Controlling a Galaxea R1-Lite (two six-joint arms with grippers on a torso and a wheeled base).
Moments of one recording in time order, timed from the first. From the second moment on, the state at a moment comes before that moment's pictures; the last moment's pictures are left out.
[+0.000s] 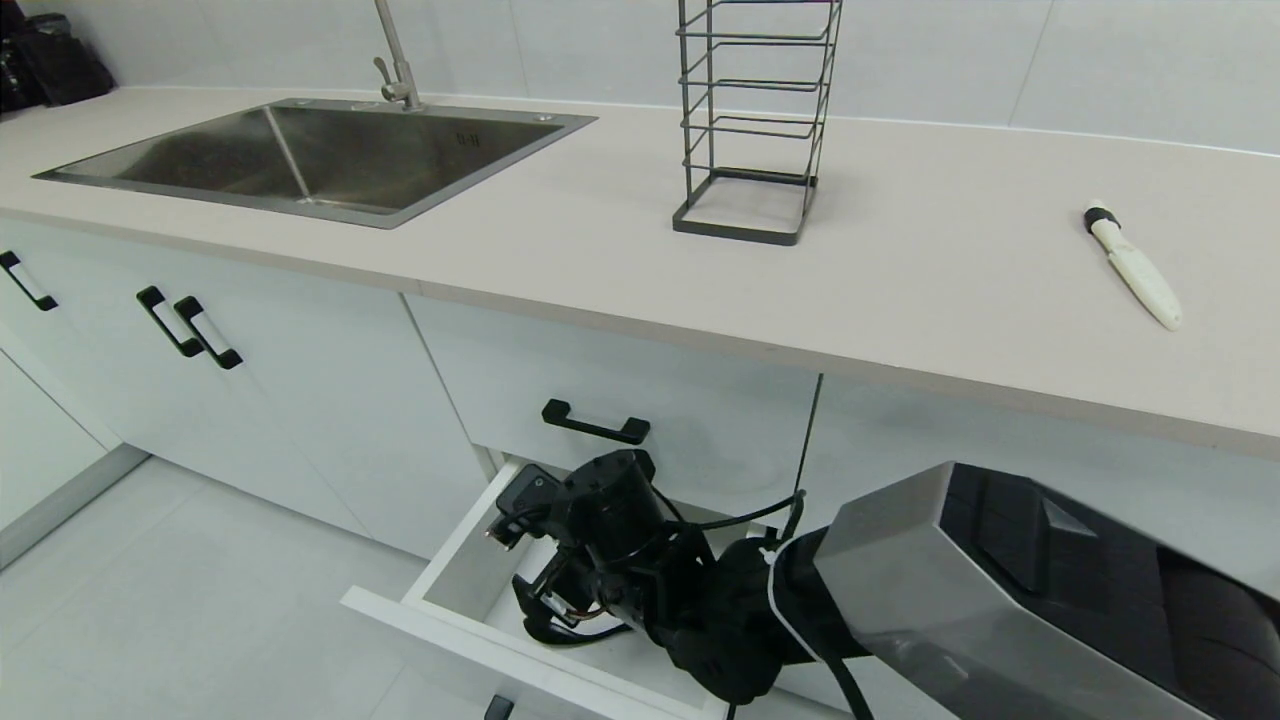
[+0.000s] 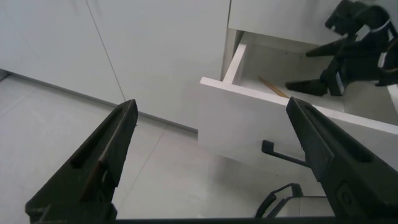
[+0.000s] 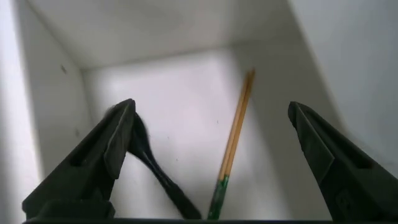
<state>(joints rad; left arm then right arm) 0.00 0.00 0.00 0.00 0.02 -0.03 0.99 2.44 -1.59 -0.45 -0.21 -0.31</state>
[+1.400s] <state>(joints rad) 0.00 0.00 0.00 0.00 0.02 -0.03 1.01 1.77 -0.57 -0.86 -0.14 -0.34</state>
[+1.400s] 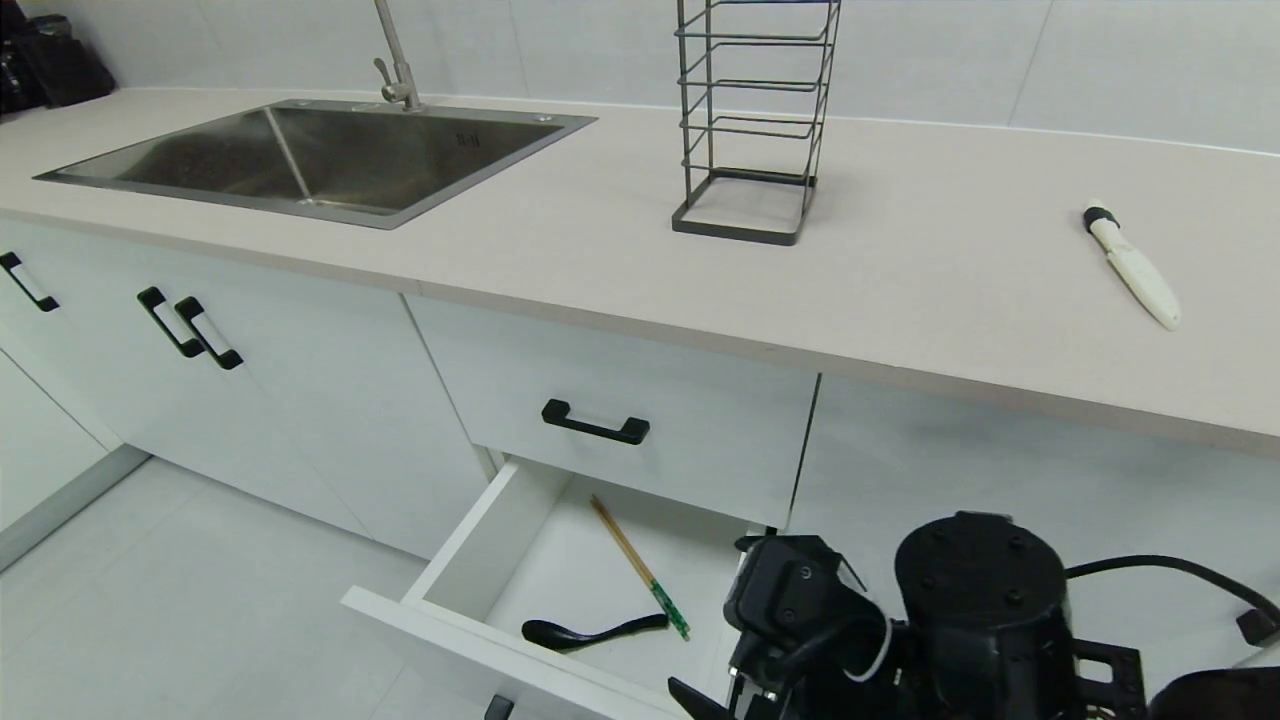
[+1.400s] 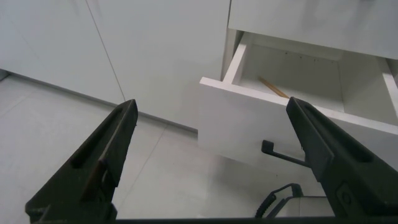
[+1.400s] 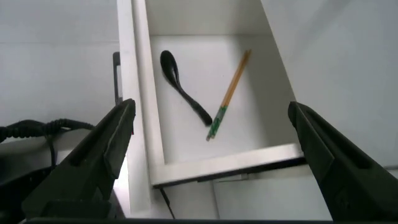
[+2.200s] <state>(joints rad) 0.00 0.00 0.00 0.00 0.02 -0.03 0.79 1.28 -0.21 -0.78 -0.09 -0.35</state>
